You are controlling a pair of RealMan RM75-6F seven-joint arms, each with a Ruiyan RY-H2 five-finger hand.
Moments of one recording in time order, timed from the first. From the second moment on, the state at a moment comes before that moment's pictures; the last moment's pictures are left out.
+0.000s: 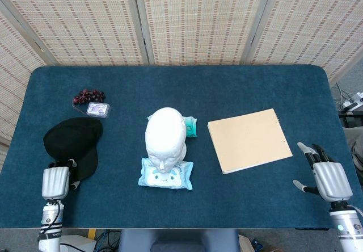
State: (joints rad) left arm -0.19 -1.78 -0.12 -0.95 1.40 1.47 0.26; right arm 0.11 -1.10 0.04 -1.66 -1.46 1.38 -0.11
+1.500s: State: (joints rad) left arm -0.21 -1.83 -0.14 -0.76 1.47 1.61 -0.02; right arm 0.12 -1.10 0.04 -1.65 -1.46 1.38 -0.11
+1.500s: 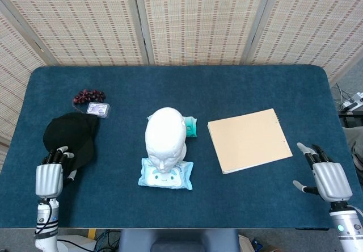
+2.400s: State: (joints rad) left arm -0.21 -1.84 -0.15 -0.74 1.46 1.62 -0.04; right arm 0.12 -1.10 0.04 -1.65 -1.46 1.38 -0.10
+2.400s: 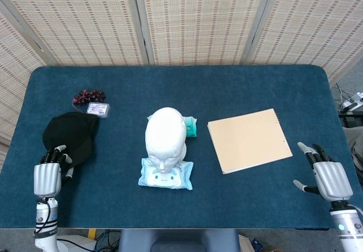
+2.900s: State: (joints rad) left arm -0.22 -1.86 -0.15 -0.68 1.47 1.65 -0.05; right arm 0.11 -1.10 0.04 -1.65 -1.46 1.38 -0.09
